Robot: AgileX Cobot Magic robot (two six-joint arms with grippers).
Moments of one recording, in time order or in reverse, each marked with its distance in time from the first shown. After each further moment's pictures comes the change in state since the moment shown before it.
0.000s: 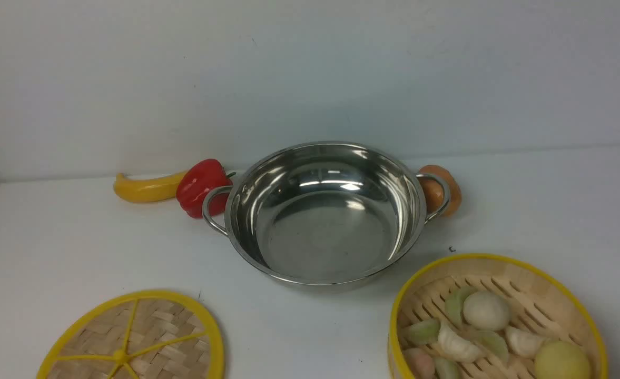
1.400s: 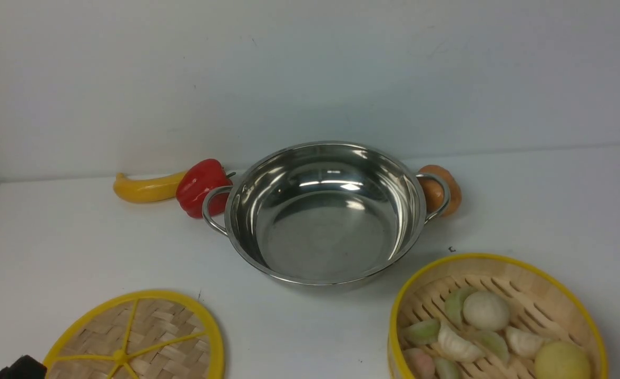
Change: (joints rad) right arm 0.000 0.000 0.000 0.563 -0.126 0.194; left arm 0.000 0.000 0.000 -0.681 -0.259 -0.237
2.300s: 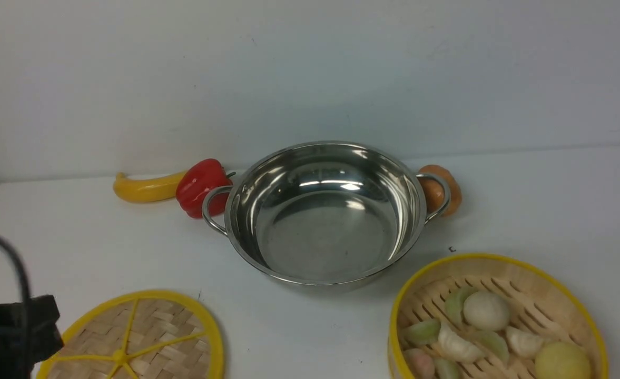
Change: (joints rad) right arm 0.000 0.685 -0.484 0.016 0.536 -0.187; left arm 0.000 0.708 -0.489 0.337 0.351 0.149
